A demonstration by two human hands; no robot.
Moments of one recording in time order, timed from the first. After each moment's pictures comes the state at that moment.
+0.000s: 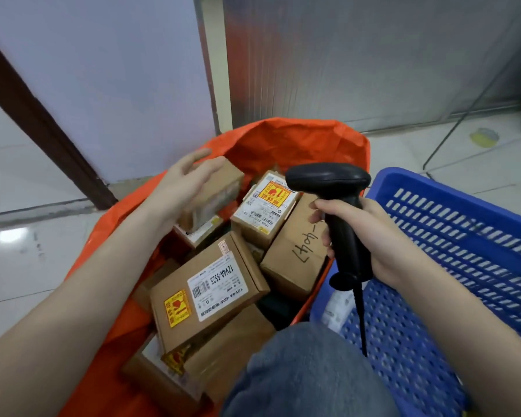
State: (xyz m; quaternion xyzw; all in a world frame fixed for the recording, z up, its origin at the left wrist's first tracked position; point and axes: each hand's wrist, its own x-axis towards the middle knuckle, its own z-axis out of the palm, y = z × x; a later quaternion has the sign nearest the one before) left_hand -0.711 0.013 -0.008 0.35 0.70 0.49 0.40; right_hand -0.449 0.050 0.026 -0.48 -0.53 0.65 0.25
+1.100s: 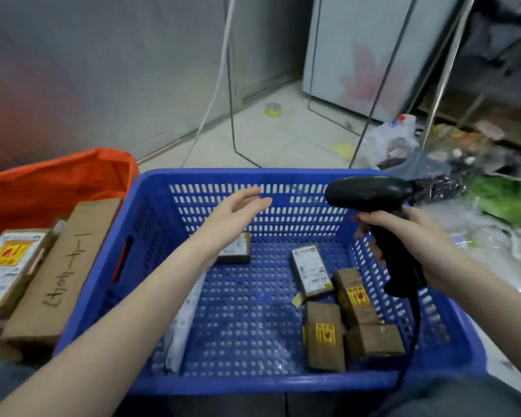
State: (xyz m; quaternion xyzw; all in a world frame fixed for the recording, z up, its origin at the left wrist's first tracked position) left_hand -0.259 0.072 -0.003 0.57 0.53 0.27 0.57; right_hand -0.014 -0.014 0.031 -0.65 -0.41 0.49 0.41
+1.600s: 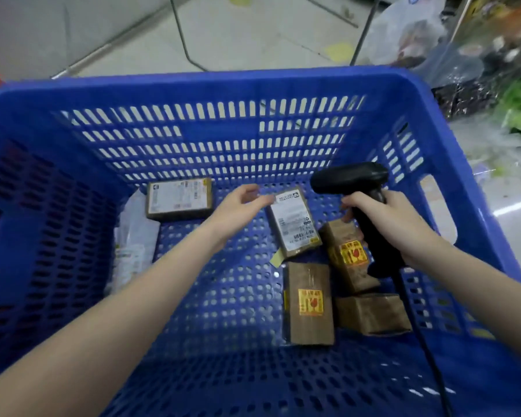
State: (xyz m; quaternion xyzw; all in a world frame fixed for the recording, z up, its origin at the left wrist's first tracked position) left_hand -0.171 0.124 -0.189 0.53 0.58 0.11 0.60; right_hand 0.035 0.040 -0.135 -0.75 -0.33 0.48 0.32
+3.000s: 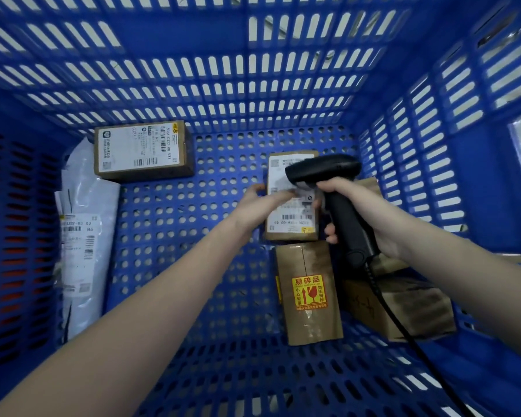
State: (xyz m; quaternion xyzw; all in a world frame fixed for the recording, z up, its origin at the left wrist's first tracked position) left_hand -0.133 0.112 -0.324 0.35 0.60 0.08 0.71; right_hand 0.022 0.057 -0.240 -0.68 -0.16 0.67 0.23
